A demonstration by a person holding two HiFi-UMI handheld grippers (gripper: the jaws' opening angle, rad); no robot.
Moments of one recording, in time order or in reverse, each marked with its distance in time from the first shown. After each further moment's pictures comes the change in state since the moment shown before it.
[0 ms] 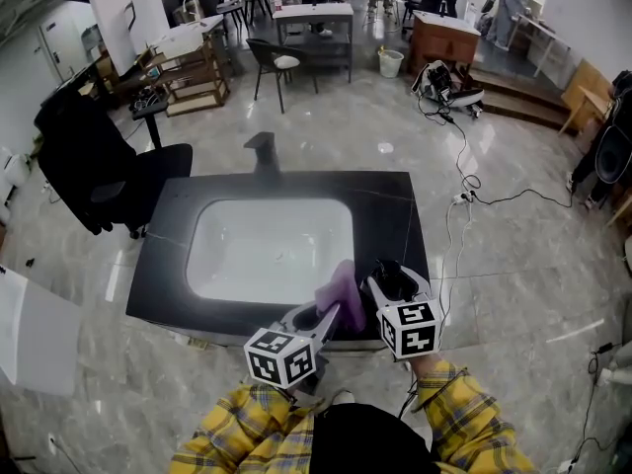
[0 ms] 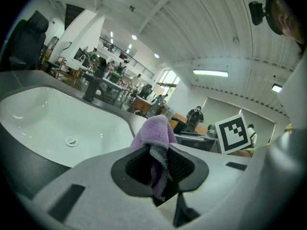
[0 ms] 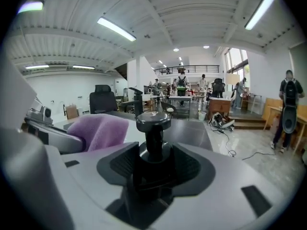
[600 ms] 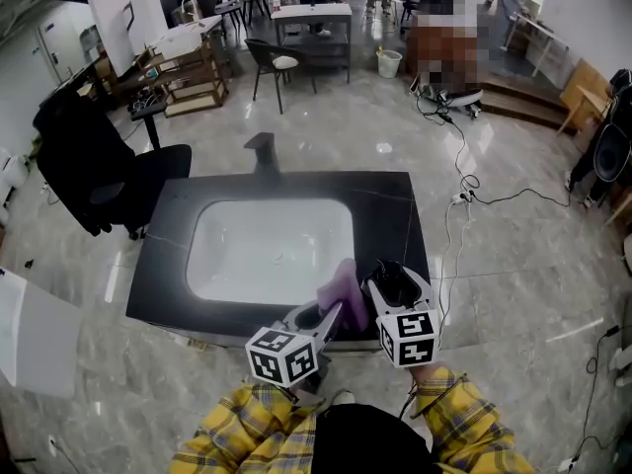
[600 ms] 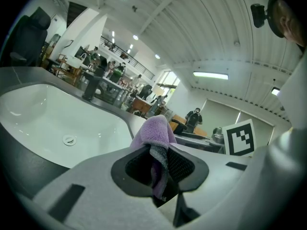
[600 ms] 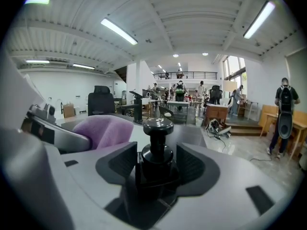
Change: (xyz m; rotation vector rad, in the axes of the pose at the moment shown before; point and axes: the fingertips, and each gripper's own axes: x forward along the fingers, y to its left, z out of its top) left arm 0.003 -0.001 0.002 -0.024 -0.011 -0.017; right arm -0.013 0.005 0.006 -0.041 -0.055 -0.041
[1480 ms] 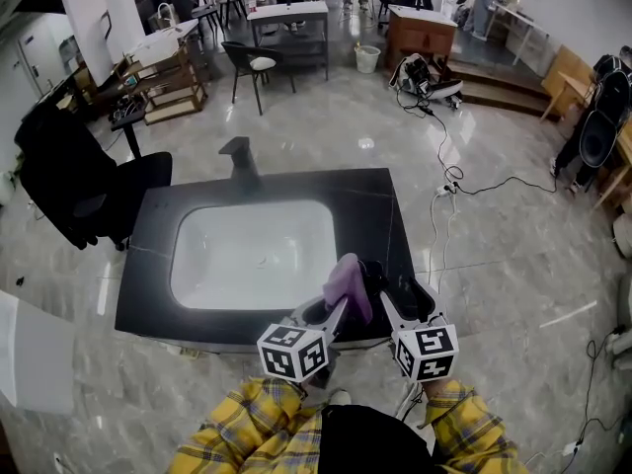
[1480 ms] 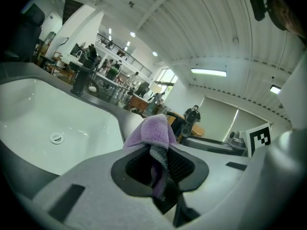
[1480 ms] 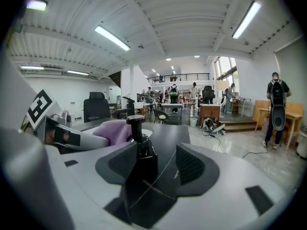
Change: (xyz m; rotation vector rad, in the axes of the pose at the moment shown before) left arm 0.044 -0.016 -0.012 0.018 0.030 -0.026; right arm -0.046 -0.039 -0.017 0.073 -0.048 -0.051
